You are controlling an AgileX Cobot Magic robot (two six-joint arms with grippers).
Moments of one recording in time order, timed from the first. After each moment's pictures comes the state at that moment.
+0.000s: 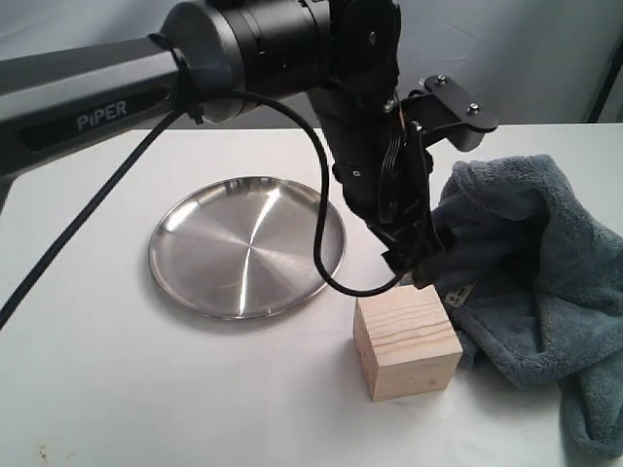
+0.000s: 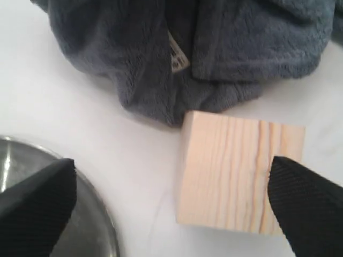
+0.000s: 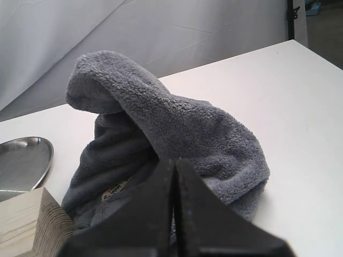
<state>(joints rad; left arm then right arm) -0.82 2.16 -1.95 -0.17 1.15 0.46 -0.07 0.00 0.00 0.15 0.33 0.11</state>
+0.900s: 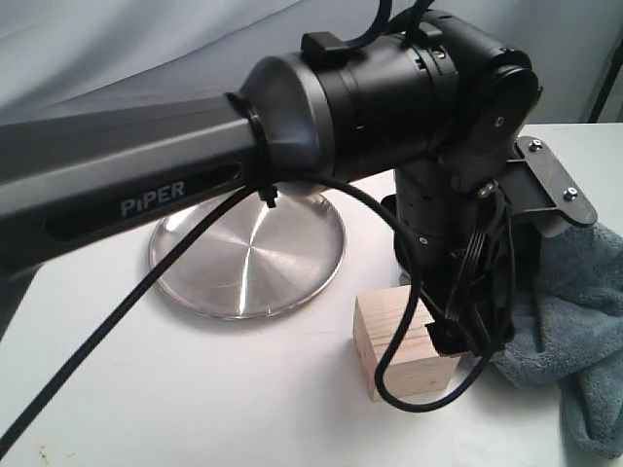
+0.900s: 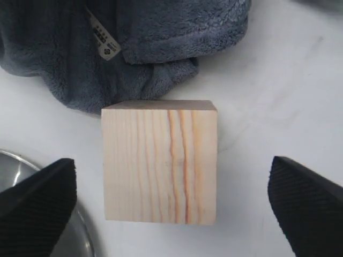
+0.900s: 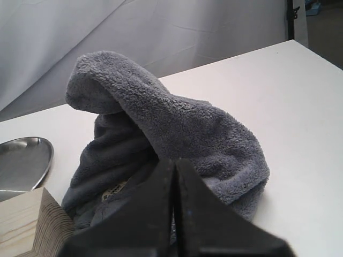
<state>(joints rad) -1.03 2.16 -1.95 0.03 1.22 0.36 -0.07 0.00 0.00 0.15 0.33 0.11</state>
